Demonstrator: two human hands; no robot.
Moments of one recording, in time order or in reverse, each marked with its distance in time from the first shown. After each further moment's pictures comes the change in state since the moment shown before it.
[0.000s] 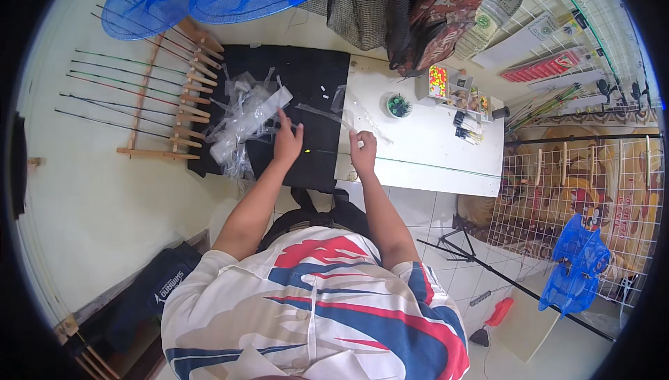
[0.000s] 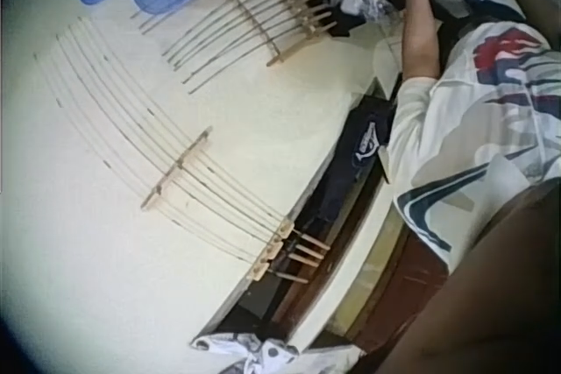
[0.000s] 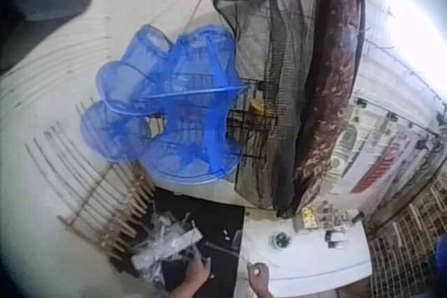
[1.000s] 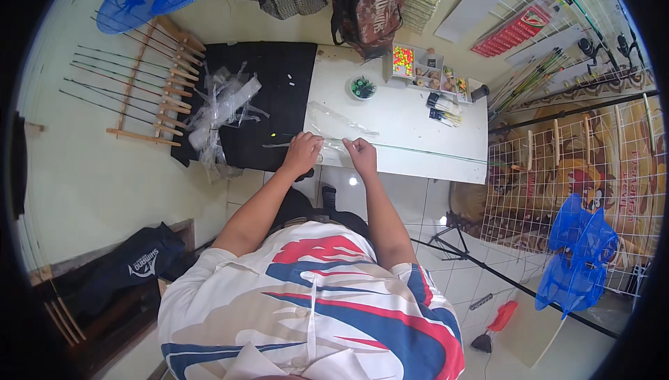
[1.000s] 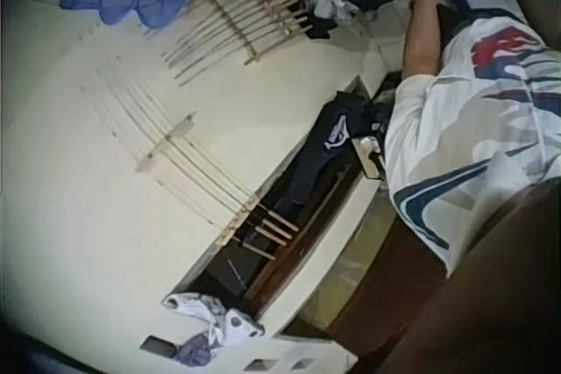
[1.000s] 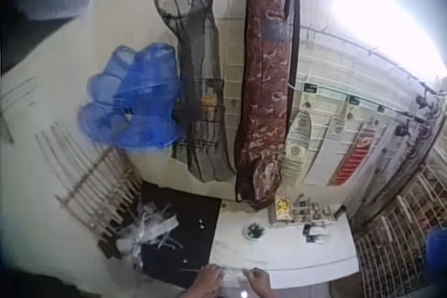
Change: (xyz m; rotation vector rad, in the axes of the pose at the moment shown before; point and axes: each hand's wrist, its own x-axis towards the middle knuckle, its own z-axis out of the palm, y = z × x) left_hand -0.109 0.063 0.091 0.308 -0.318 0.450; right_hand -0.027 0.053 -0.124 0.084 -0.281 0.319
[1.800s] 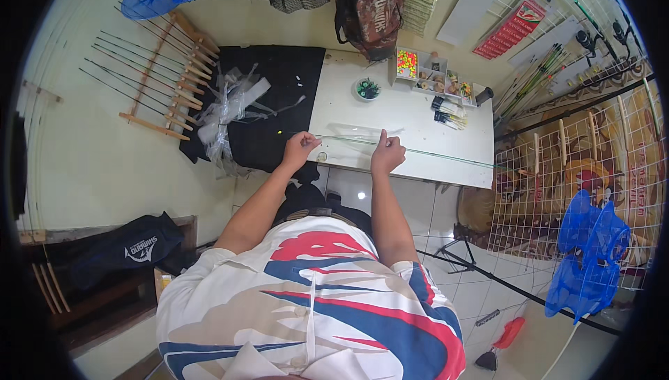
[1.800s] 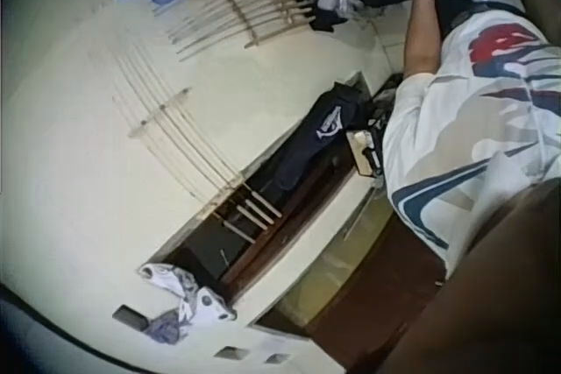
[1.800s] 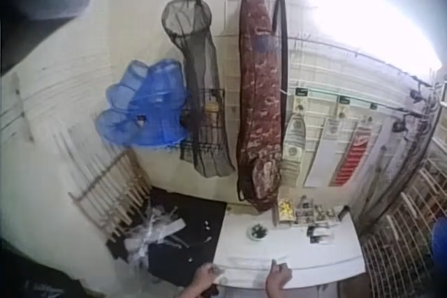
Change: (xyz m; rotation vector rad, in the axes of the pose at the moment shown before) left_hand -0.015 -0.011 0.011 -0.378 0.264 -0.273; right_hand 0.006 0.014 -0.025 -0.372 0.737 0.039
